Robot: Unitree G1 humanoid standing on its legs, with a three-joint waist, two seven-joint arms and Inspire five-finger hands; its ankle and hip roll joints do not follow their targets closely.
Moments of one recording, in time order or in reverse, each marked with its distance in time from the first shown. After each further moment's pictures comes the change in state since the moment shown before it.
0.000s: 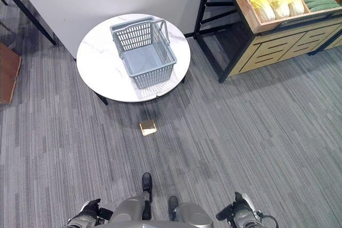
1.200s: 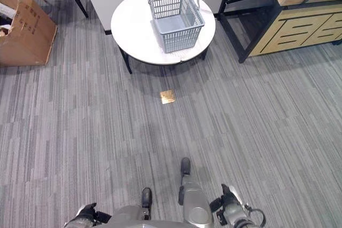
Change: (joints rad) left arm 0.034 0.009 0.056 0.003 -0.027 0.006 -0.003; right arm -0.036 0.032 0.037 -0.101 -0.004 0.005 0.015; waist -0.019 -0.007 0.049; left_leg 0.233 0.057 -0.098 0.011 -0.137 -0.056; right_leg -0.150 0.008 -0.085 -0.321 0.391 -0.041
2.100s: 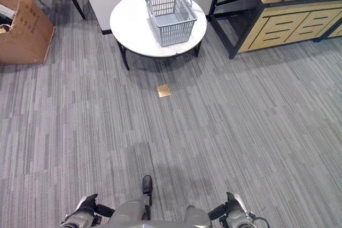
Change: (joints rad) left arm -0.036 0.046 -0.075 -0.034 0.047 -0.010 0.020; right arm 0.034 0.039 -0.058 0.122 0.013 -0.015 -0.008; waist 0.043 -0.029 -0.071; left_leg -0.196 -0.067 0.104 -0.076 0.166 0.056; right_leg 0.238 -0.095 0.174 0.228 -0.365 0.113
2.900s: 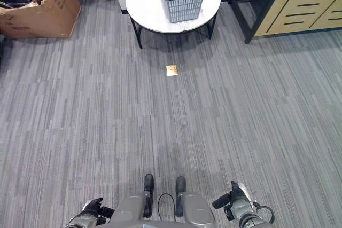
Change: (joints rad) left arm 0.018 -0.065 0.031 0.007 -0.043 0.007 -0.018; right arm -0.038 -0.071 0.007 -0.031 0.009 0.011 -0.006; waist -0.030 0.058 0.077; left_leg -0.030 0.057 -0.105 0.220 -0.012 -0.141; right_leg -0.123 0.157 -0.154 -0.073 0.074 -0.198
